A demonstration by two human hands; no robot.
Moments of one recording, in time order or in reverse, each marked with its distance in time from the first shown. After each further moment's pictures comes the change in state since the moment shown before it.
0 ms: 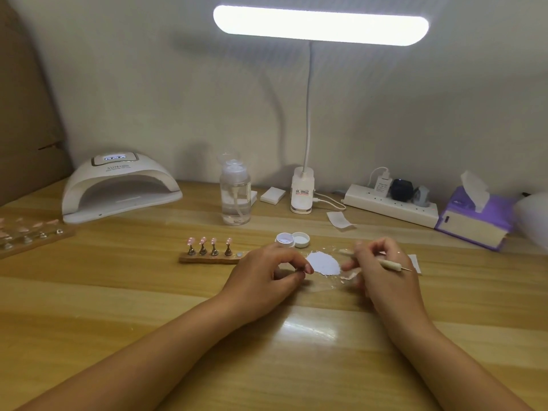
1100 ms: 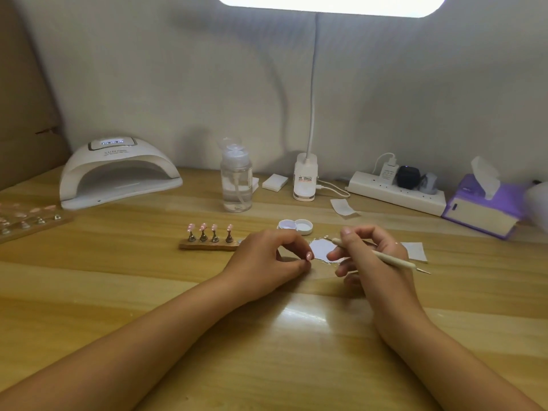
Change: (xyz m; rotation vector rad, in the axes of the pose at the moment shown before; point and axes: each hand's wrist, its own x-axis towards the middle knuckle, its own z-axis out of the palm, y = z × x) left_hand 0.009 -0.001 -0.003 -0.016 -0.030 -0.028; right_hand -0.017 -0.017 0.012 0.300 -0.130 0.058
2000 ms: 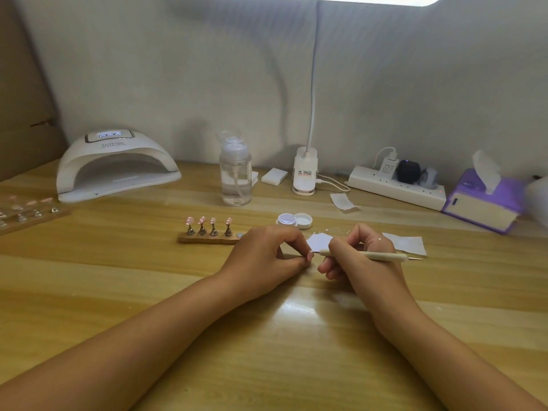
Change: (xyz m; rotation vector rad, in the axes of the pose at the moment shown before) left_hand -0.004 -0.003 0.004 0.075 0.047 0.083; right_hand 0.000 0.004 0.003 -0.079 -0.132 0.046
